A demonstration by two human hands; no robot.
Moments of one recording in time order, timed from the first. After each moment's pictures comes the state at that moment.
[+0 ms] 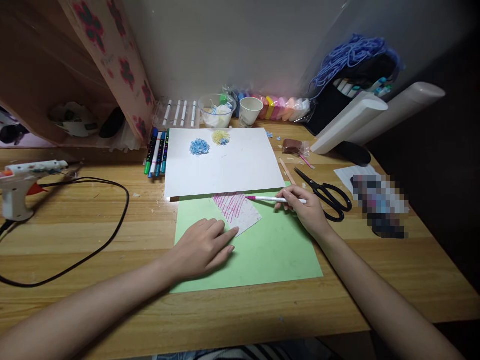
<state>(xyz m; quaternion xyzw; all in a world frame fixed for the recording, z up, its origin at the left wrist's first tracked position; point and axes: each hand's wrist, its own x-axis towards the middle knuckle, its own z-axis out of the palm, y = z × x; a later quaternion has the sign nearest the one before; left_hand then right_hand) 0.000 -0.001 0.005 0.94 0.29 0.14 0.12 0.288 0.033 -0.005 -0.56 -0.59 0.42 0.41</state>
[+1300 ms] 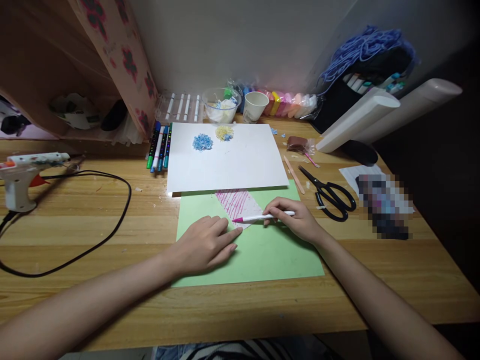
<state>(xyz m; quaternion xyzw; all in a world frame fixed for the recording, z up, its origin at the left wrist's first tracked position) 0.001 -0.001 0.004 0.95 0.27 0.15 0.11 0.271 0.021 -0.004 -0.48 -0.65 0.51 0.30</state>
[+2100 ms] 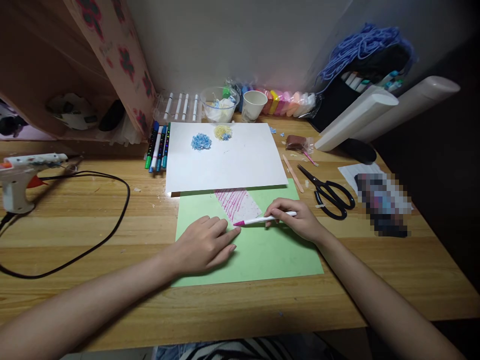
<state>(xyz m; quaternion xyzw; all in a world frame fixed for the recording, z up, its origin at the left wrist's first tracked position) 0.001 -0.001 0.007 0.95 0.25 0.16 0.08 0.276 0.019 -0.001 -0.47 -0.67 0.50 0.28</state>
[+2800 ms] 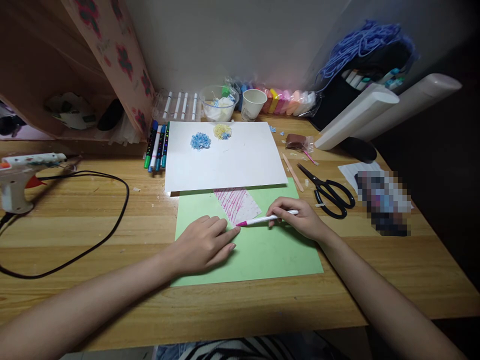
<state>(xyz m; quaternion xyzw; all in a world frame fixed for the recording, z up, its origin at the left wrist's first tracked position) 0.002 0.000 0.006 0.95 0.26 0.15 0.09 0.283 0.020 0.002 -0.48 -0.67 0.50 0.27</state>
